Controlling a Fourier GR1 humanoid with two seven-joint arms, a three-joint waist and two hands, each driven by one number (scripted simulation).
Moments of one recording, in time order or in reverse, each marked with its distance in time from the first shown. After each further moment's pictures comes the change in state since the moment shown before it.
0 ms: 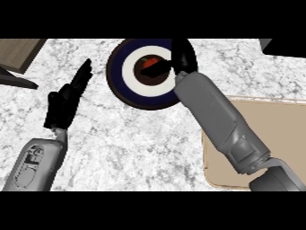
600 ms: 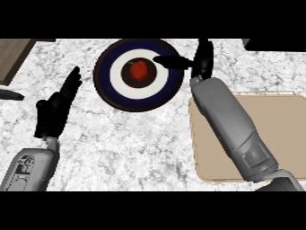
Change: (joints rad) left arm 0.079 0.012 0.034 -0.032 -0.001 0.017 -0.006; right arm 0.126 -0.013 -0.161 -0.102 -0.229 -0.203 -0.216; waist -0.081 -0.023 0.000
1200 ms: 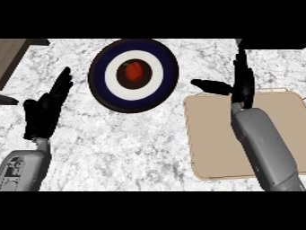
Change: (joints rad) left arm 0.019 0.020 0.048 -0.013 0.010 -0.027 0.014; right arm 0.378 -0.132 -0.020 -0.325 -0.051 0.182 -0.060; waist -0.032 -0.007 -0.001
